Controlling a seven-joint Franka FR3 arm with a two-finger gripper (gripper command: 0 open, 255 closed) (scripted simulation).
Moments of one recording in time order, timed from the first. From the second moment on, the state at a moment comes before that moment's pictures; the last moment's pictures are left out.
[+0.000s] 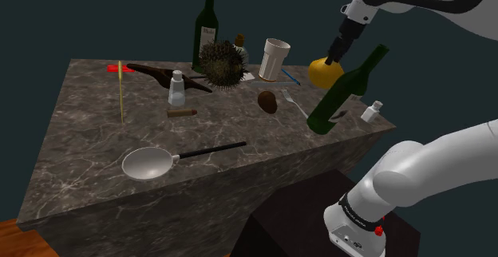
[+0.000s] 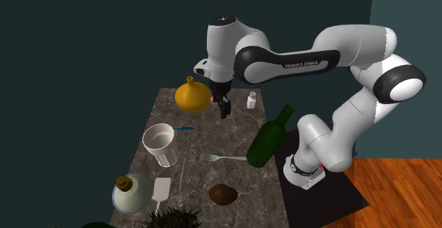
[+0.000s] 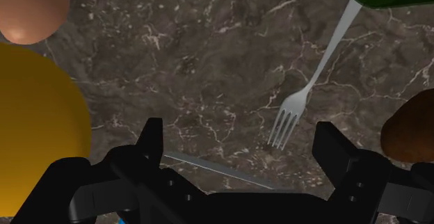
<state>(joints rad) -0.06 -0.45 -0.35 -2.06 -0.11 1.66 -0.41</state>
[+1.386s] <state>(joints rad) -0.26 0.29 -0.65 -1.24 0.21 1.48 -0.93</state>
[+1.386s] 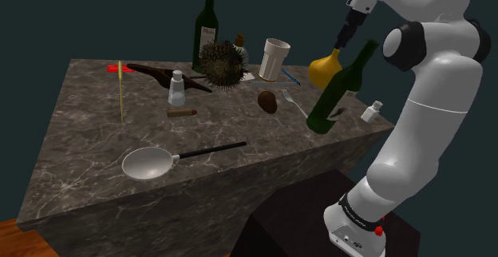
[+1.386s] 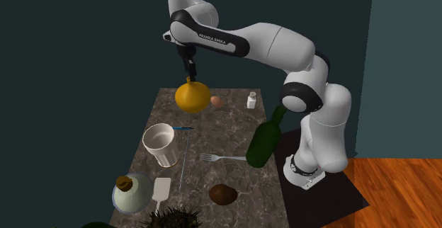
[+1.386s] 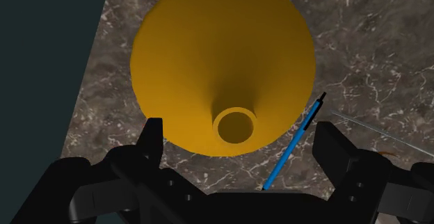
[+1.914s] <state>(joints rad) -0.24 0.26 -0.65 -1.36 0.19 1.57 -0.92</state>
